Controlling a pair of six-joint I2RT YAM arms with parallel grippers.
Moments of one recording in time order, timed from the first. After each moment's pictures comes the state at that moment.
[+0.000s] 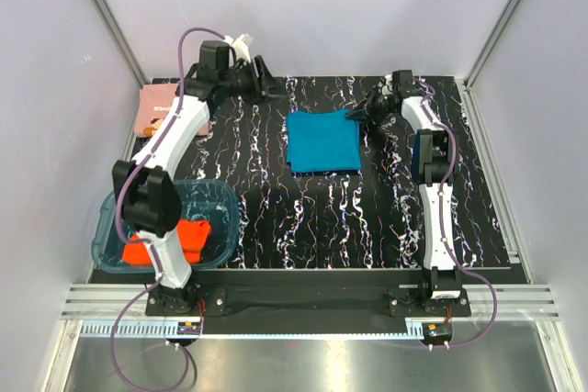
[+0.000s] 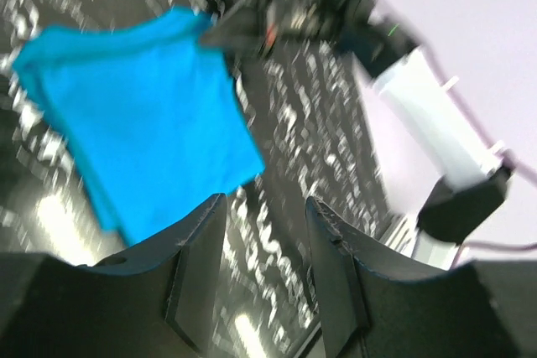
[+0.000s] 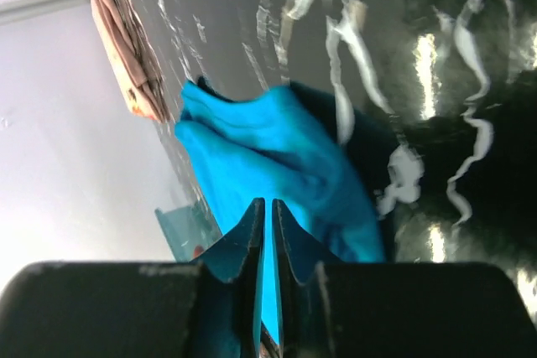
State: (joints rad) left arm -0.26 1.86 1.77 -0.41 0.63 -0.60; right arm 0.03 2.71 2.32 -0.51 -0.84 0.79
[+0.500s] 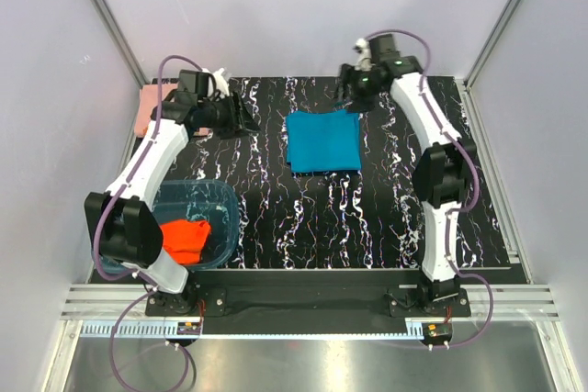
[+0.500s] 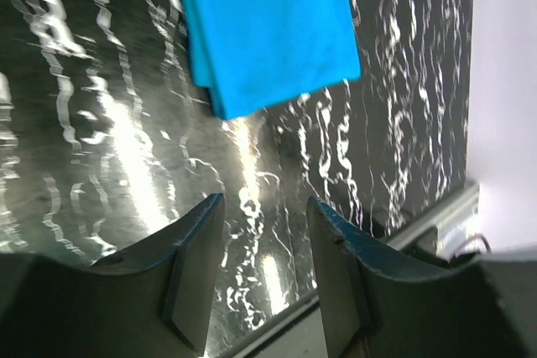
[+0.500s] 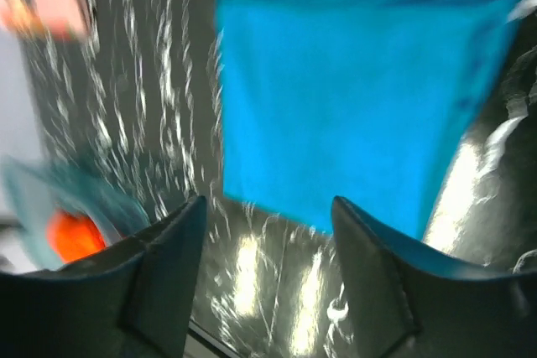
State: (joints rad) left arm -0.20 1.60 1.47 -0.67 0.50 -0.44; right arm 0.19 2.25 2.26 -0.93 -0.45 0.40
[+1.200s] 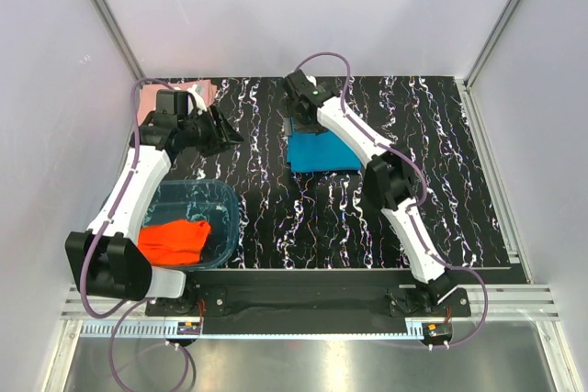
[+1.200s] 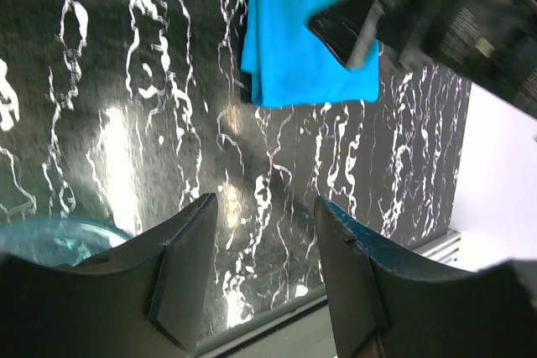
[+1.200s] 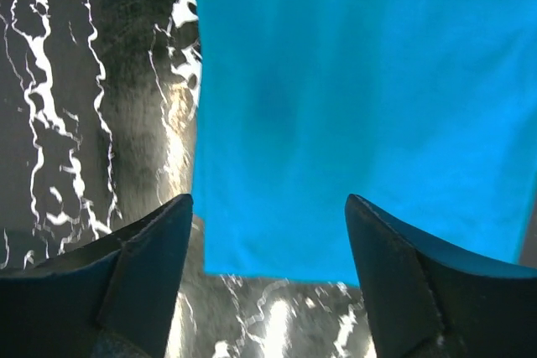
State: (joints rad) left arm -0.11 1.38 1.27 -0.66 0.42 -0.55; right arm 0.62 2.45 2.43 -1.01 0.23 0.43
